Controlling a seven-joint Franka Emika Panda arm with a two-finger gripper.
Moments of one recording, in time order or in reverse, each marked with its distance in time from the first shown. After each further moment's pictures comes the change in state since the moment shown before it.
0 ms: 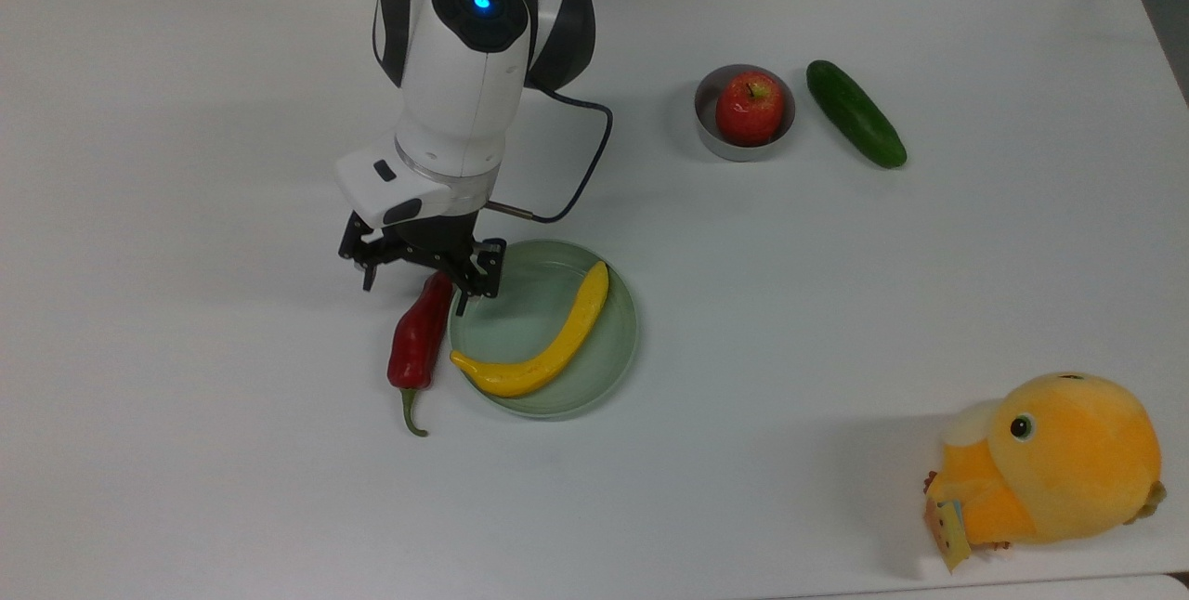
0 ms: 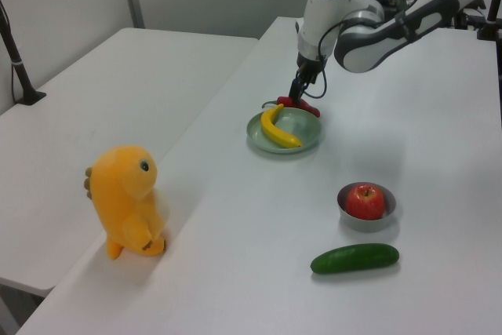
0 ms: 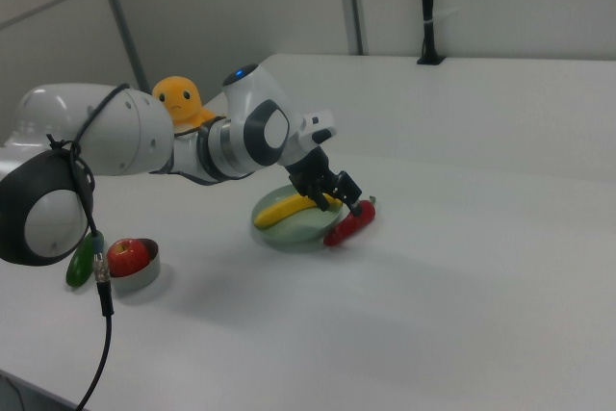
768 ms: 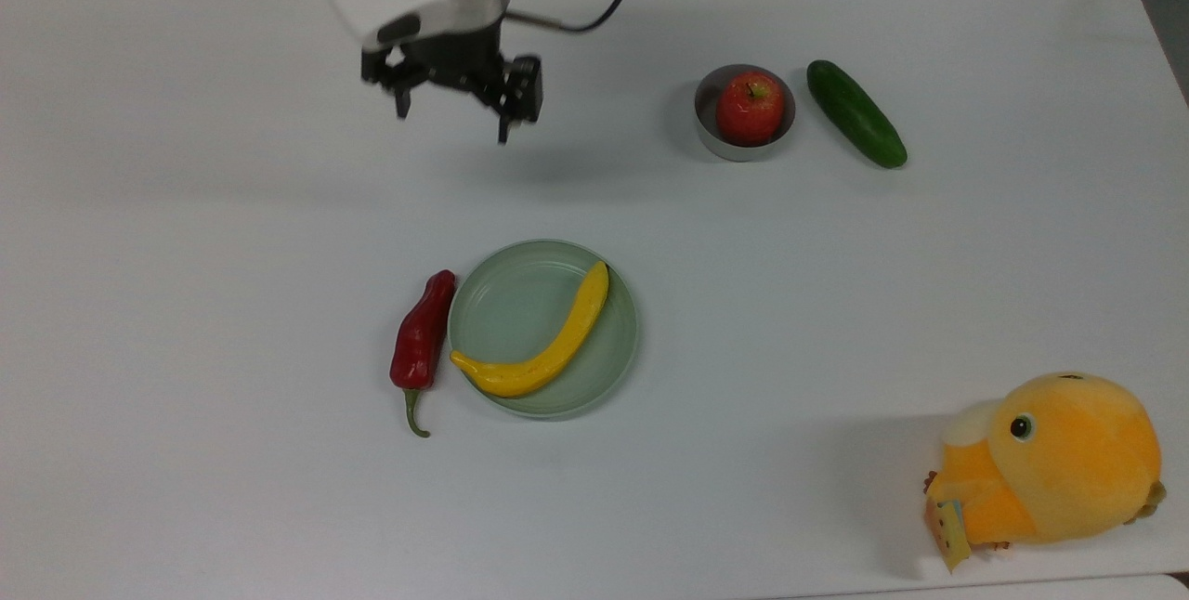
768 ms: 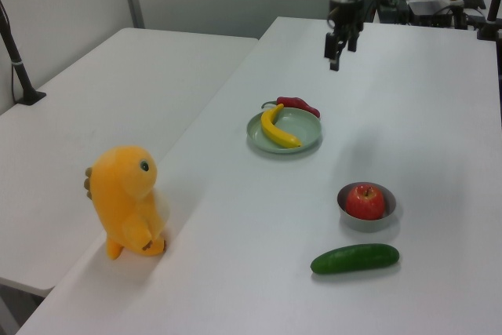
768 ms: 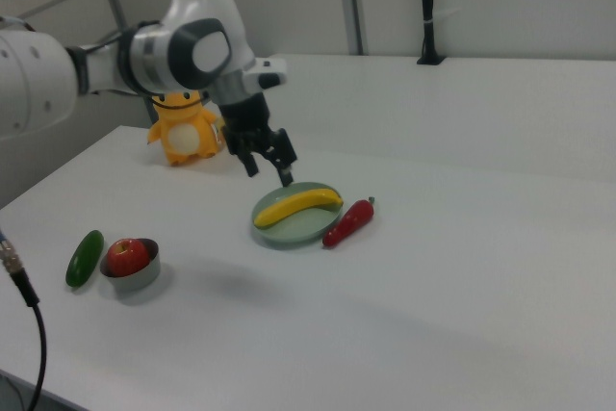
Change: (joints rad) arm 0.037 -0.341 0.016 -0.065 0.272 -0.471 -0.132
